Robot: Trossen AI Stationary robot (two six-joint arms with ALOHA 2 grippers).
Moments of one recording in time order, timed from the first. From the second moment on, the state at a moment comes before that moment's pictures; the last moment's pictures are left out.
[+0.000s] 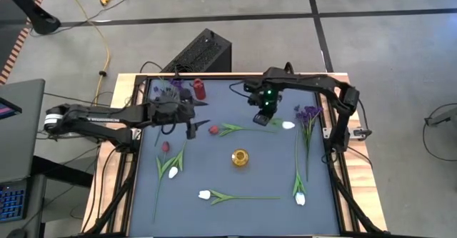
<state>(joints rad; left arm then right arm) 0.14 1.10 0.67 0.12 -0.16 0.33 -0.40 1.85 1.53 -1.33 -0.32 0.10</state>
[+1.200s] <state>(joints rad) 0.10 1.48 0.84 0.12 -0.23 0.58 -0.22 1.85 1.72 -1.13 -0.34 0.33</state>
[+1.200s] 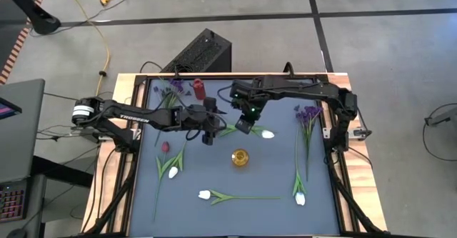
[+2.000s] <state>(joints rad) 0.08 1.48 0.84 0.09 -0.25 0.54 -0.22 1.85 1.72 -1.13 -0.38 0.28</state>
